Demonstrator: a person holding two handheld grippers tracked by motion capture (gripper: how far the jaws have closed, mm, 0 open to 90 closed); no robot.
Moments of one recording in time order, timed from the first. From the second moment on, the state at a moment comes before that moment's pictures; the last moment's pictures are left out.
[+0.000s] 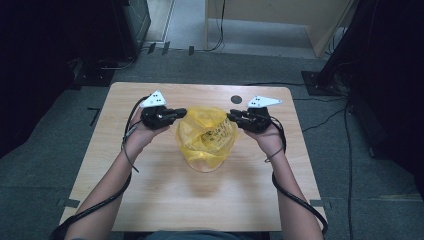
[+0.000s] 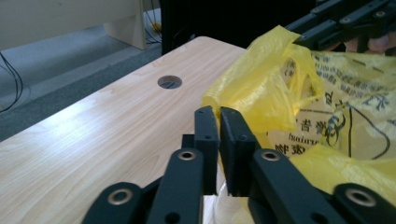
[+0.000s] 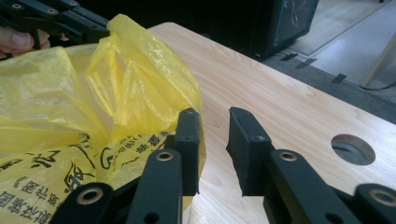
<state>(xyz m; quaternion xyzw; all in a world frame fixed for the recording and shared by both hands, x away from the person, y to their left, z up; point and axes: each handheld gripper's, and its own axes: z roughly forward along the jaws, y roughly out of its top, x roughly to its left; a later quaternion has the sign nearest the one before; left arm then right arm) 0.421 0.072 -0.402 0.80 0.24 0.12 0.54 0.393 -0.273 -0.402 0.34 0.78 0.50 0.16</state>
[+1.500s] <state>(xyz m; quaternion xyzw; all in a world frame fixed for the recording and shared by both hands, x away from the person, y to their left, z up) 0.445 0.048 -0.398 0.80 0.23 0.10 0.54 0.415 -0.257 -0.398 0.32 0.78 0.52 0.16</state>
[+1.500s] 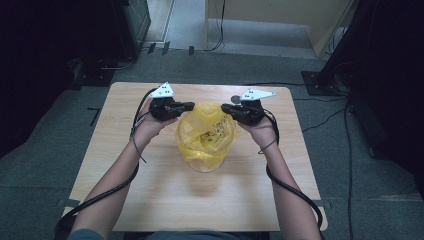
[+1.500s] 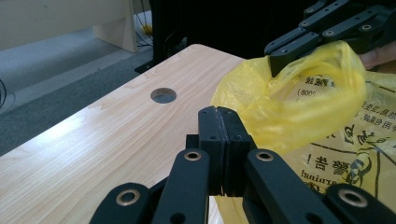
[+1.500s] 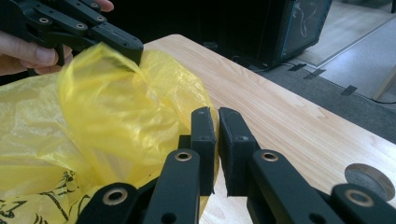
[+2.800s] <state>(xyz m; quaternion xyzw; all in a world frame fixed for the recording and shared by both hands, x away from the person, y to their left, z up) 0.444 0.057 -0.411 0.79 0.25 0.11 0.54 0.419 -0.260 -0.415 0.35 0.77 0.51 0.14</state>
